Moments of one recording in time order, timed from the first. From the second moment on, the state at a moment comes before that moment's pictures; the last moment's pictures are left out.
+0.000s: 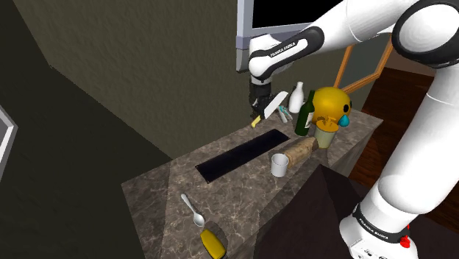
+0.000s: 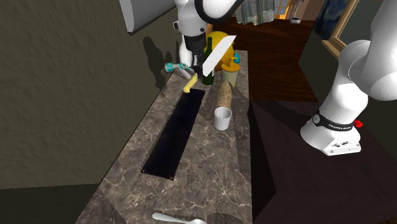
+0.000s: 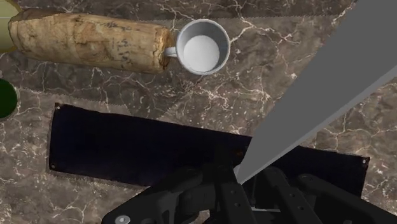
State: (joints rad) arm -0.16 0.09 0.00 -2.03 -0.10 2.00 -0.02
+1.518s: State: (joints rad) arm -0.46 0.47 -0.17 -1.50 -0.06 1.89 -0.49
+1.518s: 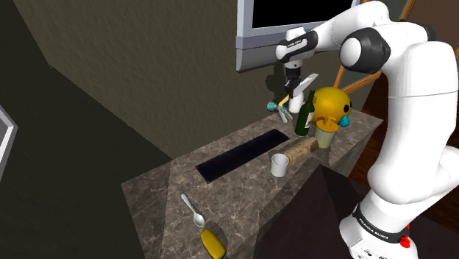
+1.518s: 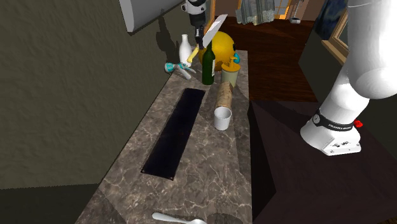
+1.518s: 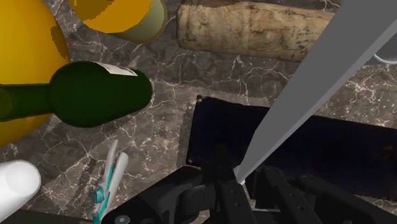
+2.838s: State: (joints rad) arm -0.57 0.75 -0.18 -1.23 -0.02 1.91 -0.61
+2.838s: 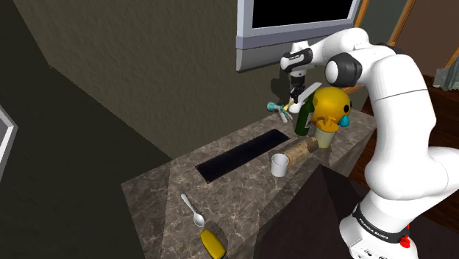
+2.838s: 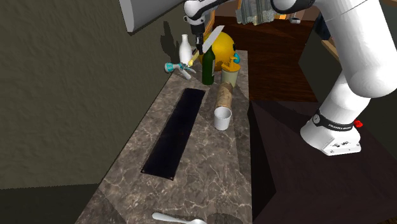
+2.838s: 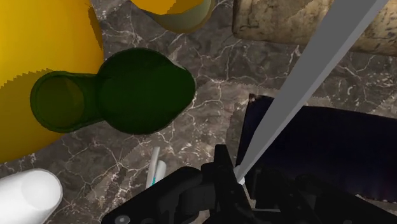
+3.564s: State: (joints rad) arm -0.57 0.80 -0.18 -1.28 -0.01 2.02 -0.60
